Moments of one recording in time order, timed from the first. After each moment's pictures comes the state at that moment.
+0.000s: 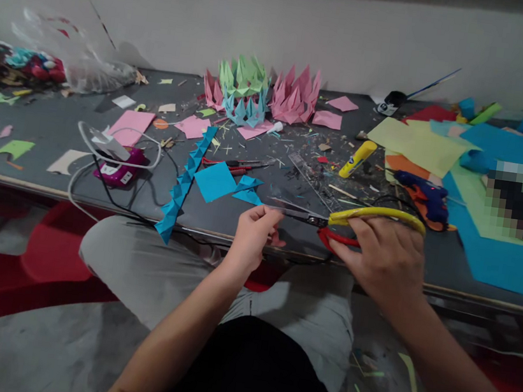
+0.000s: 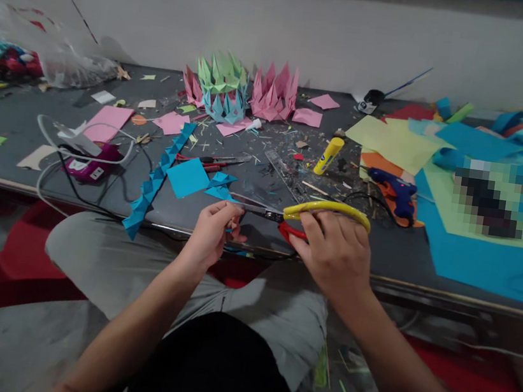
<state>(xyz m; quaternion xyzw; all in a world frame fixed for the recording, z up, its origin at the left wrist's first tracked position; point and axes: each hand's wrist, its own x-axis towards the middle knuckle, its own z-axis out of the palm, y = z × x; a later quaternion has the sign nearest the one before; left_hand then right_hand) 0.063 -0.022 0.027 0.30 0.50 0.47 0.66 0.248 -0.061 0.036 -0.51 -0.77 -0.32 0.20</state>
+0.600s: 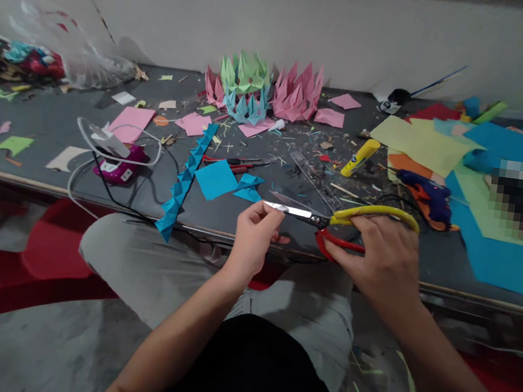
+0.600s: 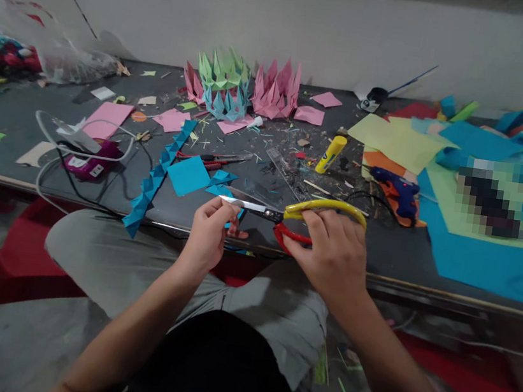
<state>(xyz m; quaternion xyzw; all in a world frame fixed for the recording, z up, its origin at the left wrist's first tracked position) 0.065 -0.031 0.035 0.32 0.47 0.52 0.63 0.243 -0.061 0.029 -0.54 -0.76 -0.26 0.25</state>
